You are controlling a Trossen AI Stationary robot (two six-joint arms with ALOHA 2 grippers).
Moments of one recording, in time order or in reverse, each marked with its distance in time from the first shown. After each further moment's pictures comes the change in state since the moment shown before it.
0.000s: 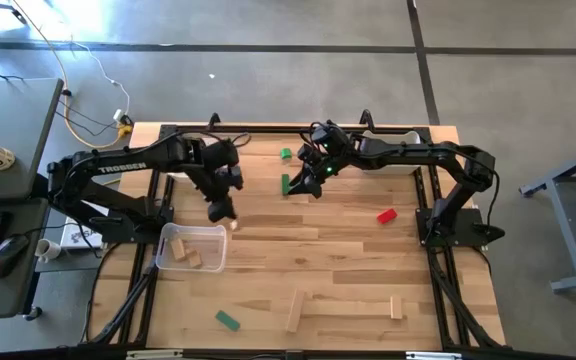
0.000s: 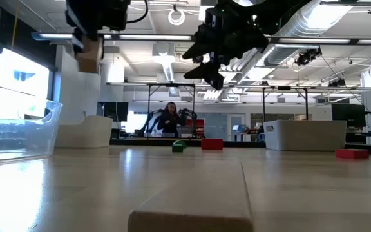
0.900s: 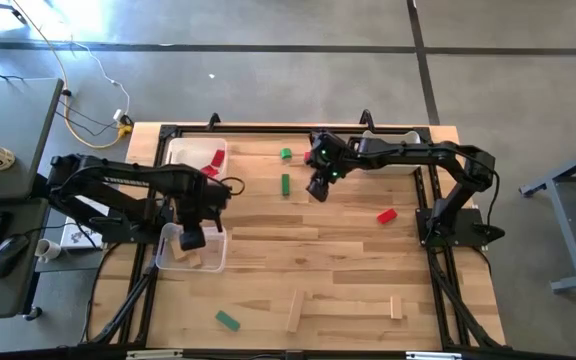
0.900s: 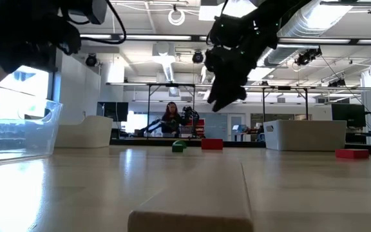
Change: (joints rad) left arm -0.241 -0.001 -0.169 -0.323 -0.121 -0.037; right arm -0.001 0.000 0.000 -0.360 0.383 -0.190
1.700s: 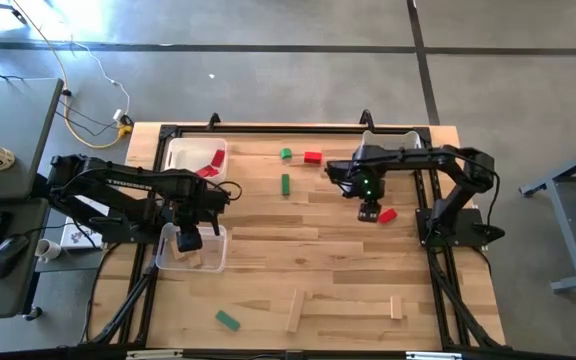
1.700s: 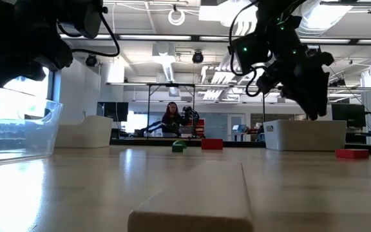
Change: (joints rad) left arm -0.007 0.001 -0.092 0.021 -0.047 0.000; right arm 0.080 0.000 0.000 -0.901 0.174 -0.200
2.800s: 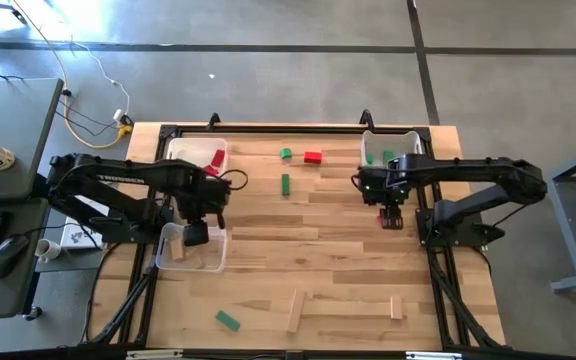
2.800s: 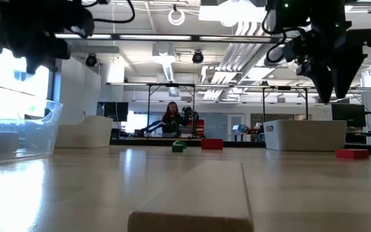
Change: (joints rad) left arm 0.000 -0.010 0.204 -0.012 -0.095 0.034; right arm 0.107 -0.422 -0.208 0.122 0.054 -0.039
